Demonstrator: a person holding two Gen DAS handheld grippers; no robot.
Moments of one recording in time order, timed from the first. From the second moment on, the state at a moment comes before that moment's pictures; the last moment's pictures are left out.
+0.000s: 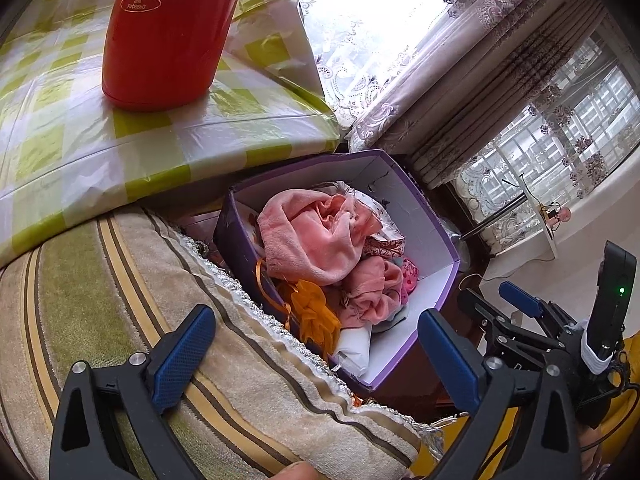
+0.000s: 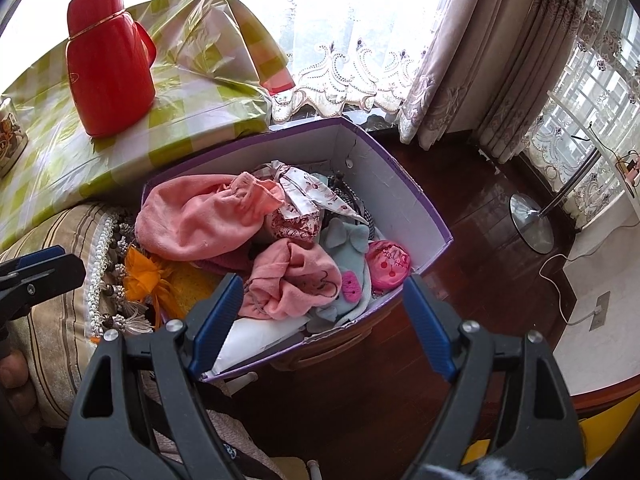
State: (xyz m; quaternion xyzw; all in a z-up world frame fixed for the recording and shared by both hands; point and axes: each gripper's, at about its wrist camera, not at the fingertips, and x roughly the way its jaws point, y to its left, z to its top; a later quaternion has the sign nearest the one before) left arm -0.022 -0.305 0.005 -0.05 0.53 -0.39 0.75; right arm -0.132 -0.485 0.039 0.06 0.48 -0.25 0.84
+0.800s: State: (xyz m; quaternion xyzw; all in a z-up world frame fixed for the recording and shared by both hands) left arm -0.022 -0.307 0.003 -0.05 0.53 -0.39 0.75; right arm -0.132 -0.488 0.037 0.07 0.48 -0.25 0.84
